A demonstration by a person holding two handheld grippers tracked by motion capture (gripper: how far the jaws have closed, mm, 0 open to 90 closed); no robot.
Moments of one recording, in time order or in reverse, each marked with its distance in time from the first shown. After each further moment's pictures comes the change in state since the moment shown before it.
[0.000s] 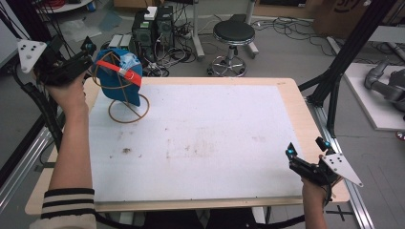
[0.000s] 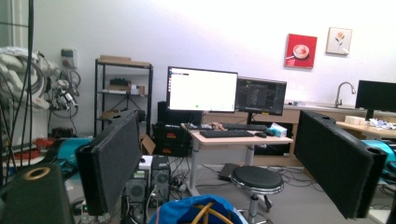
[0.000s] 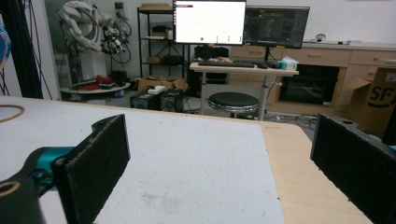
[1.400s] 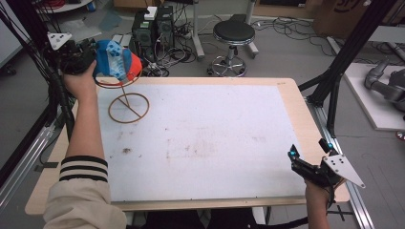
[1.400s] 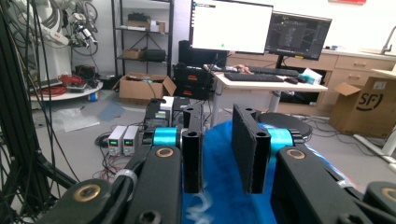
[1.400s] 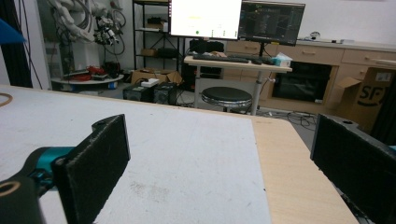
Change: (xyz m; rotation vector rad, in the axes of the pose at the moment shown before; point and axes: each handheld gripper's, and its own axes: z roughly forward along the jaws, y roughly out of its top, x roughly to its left) left arm 0.026 -0.048 0.074 0.289 0.112 -0.016; right arm -0.005 -0.001 -0.005 0.026 -0.023 -0.043
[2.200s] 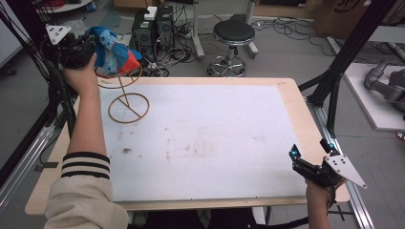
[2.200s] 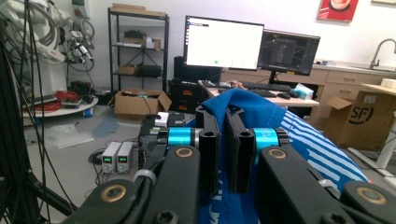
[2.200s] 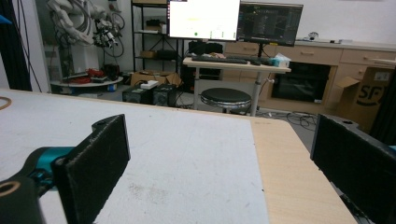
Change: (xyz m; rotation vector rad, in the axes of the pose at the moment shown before) left arm -0.013 0.018 -0.001 -0.061 -0.019 0.004; right arm -0.002 0.000 -0.001 -0.003 -0.006 0.018
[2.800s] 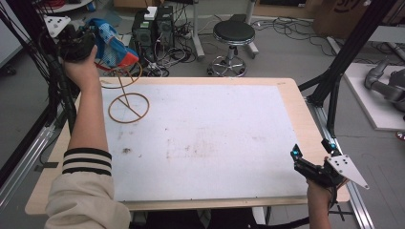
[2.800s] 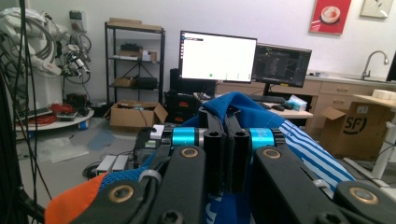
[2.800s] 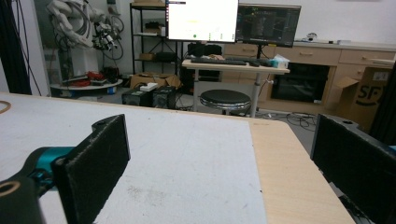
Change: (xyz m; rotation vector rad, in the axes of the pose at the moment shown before) left arm -0.009 0.017 -0.002 -0.055 -0.014 -0.004; right arm -0.003 0.001 -0.001 -0.010 -0.001 0.007
